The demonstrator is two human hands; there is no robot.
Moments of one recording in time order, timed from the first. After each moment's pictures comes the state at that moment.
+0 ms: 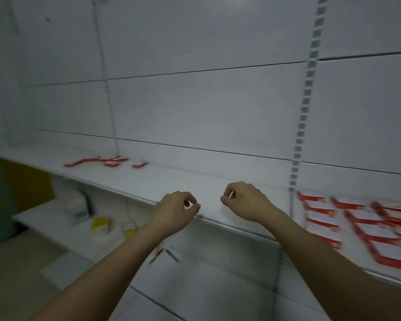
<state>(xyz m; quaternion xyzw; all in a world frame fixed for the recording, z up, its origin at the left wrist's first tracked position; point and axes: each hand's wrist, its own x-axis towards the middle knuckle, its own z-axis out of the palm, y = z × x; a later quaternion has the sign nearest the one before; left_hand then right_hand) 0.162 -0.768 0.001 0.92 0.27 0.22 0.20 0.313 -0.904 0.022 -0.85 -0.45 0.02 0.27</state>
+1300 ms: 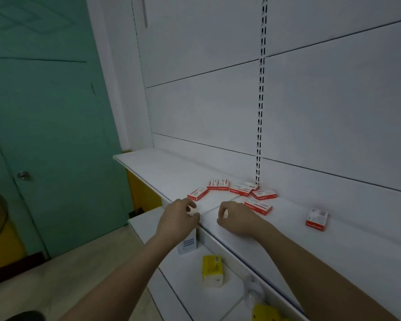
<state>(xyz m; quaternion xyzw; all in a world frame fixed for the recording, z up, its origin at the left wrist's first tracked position) 0.044 -0.167 -0.031 0.81 0.49 0.30 0.14 0.219 -0.224 -0.029 -0.72 -0.63 0.15 0.23</state>
